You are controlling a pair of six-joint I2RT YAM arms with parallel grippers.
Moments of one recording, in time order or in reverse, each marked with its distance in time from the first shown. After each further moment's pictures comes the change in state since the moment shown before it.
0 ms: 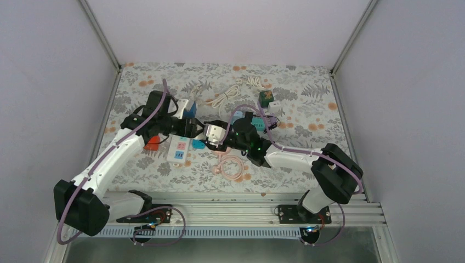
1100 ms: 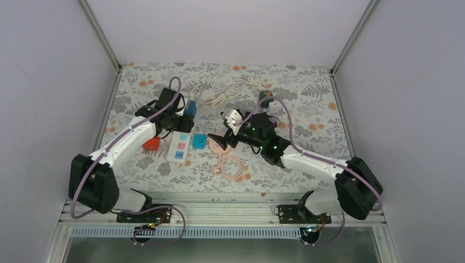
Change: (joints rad) left arm -0.010 0.155 0.045 -0.010 -0.422 0.036; right arm -0.092 -0.158 -0.019 -0.113 -0.045 0.423
